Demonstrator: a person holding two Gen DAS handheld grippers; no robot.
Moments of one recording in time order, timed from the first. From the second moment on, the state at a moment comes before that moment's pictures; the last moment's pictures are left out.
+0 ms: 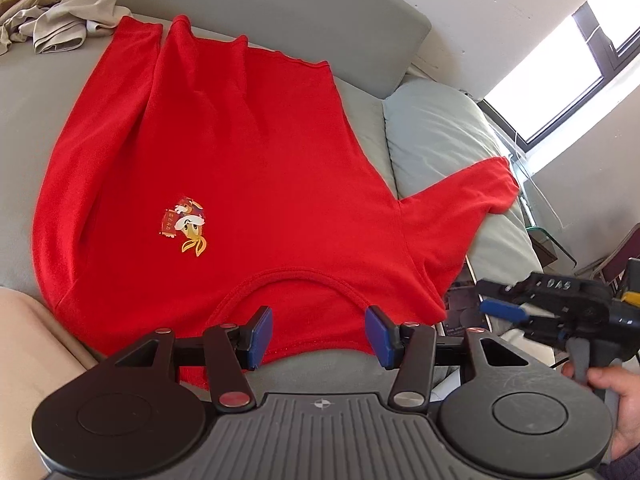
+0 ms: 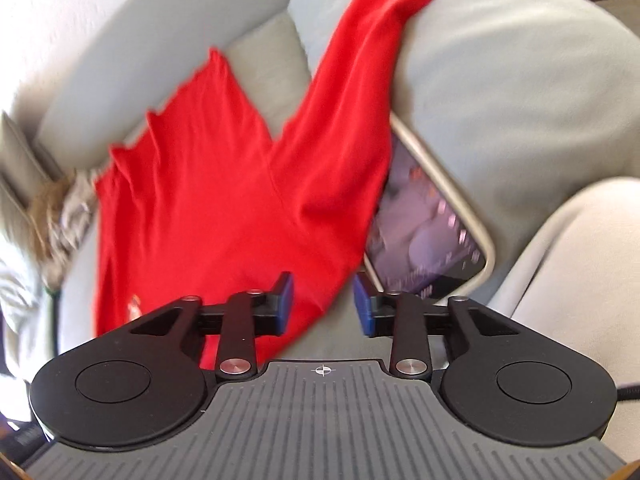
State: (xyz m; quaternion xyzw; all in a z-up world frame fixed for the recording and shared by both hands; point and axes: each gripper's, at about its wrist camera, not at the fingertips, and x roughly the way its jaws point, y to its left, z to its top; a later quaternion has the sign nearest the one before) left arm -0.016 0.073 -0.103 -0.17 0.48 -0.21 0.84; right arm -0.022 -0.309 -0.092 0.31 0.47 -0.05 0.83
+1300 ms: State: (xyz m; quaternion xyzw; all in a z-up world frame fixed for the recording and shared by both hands) left arm -0.003 0.013 -0.092 -0.16 0.48 -0.26 0.82; right arm 0.105 -0.489 -0.067 0.38 0.36 -0.18 0.84
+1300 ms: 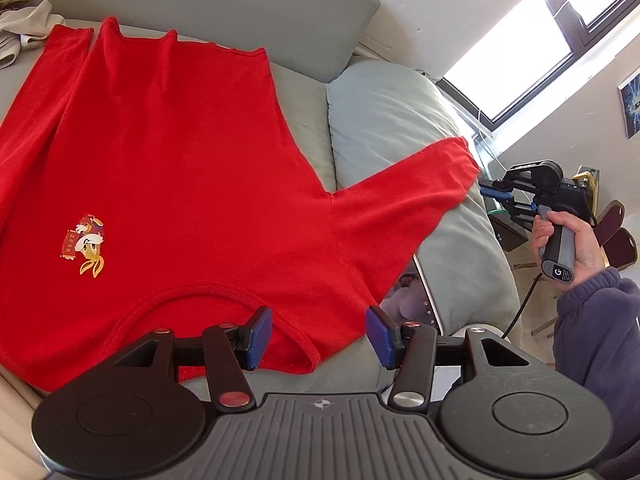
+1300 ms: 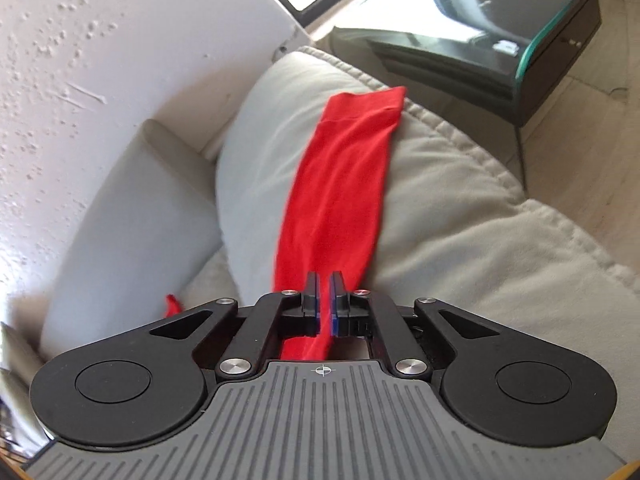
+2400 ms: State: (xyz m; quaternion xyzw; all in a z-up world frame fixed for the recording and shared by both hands) left arm 0.245 0.262 -0.126 -0.23 0.43 -0.03 0.87; right arm 0.174 -0.110 -0.022 0.20 0.48 0.19 0.83
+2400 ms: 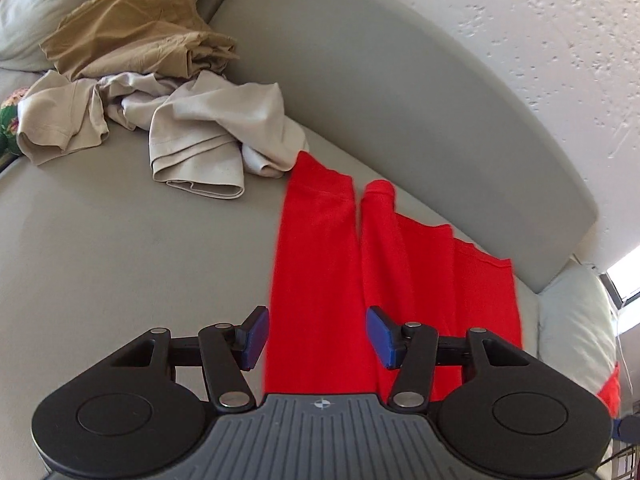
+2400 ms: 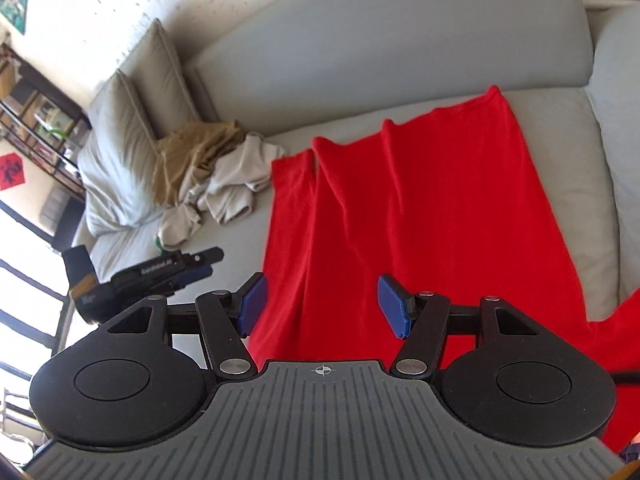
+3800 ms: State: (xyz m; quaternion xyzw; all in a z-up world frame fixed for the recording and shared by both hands) left arm 0.164 0.432 0.018 -0.13 0.22 0.08 0.96; right arm 0.137 -0.103 -0.014 0.41 0.42 0.20 0.79
